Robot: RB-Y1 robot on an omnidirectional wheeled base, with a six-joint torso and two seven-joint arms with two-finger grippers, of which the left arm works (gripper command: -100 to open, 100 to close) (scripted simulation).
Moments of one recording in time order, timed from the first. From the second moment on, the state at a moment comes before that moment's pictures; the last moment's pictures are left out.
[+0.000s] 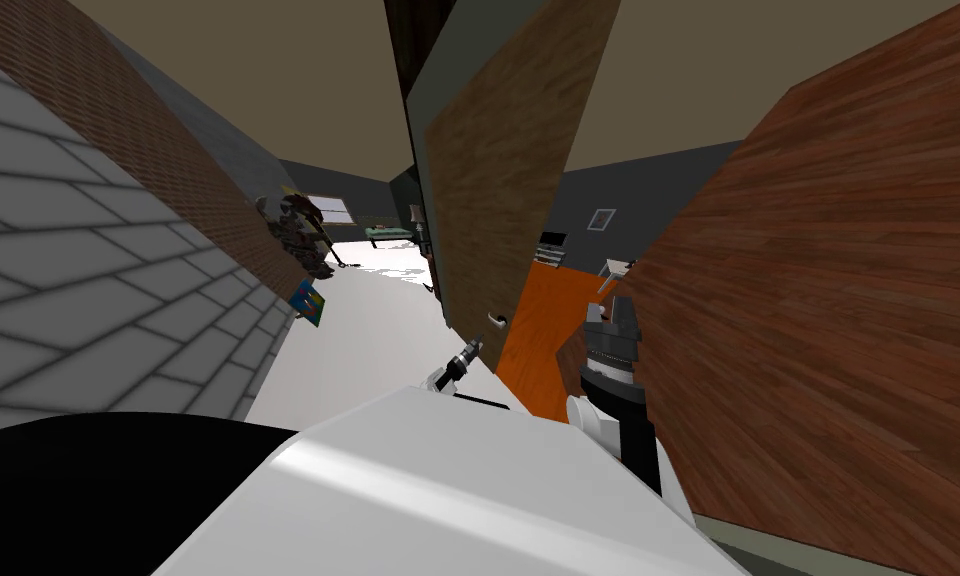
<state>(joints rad) -0.11 0.05 -0.40 -0.79 -0.17 -0.78 0.21</state>
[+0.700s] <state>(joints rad) -0.15 0.04 -0.42 -0.69 -0.18 -0.80 0.22</state>
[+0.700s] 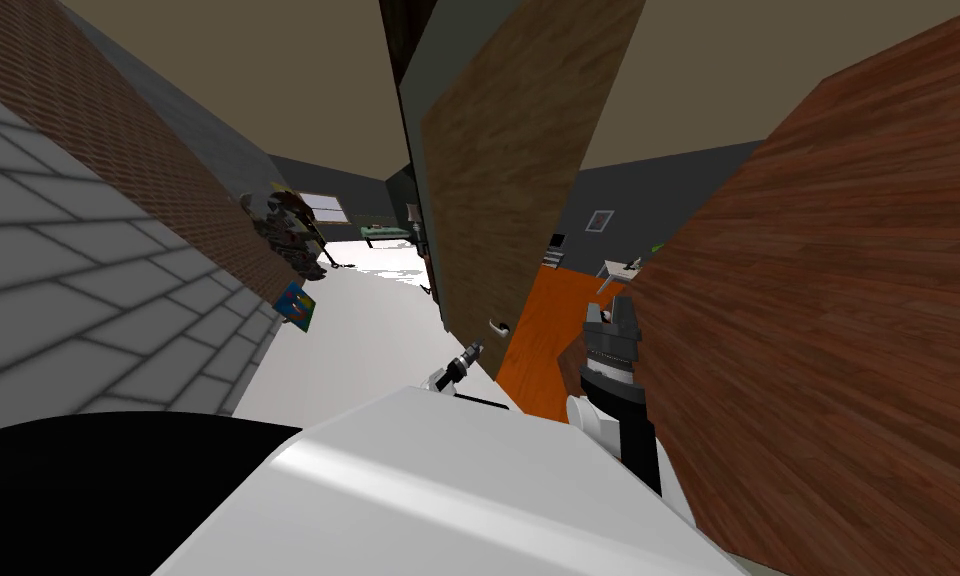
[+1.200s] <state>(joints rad) -0.14 0.05 -0.42 -0.68 -0.17 -0.81 0.21</state>
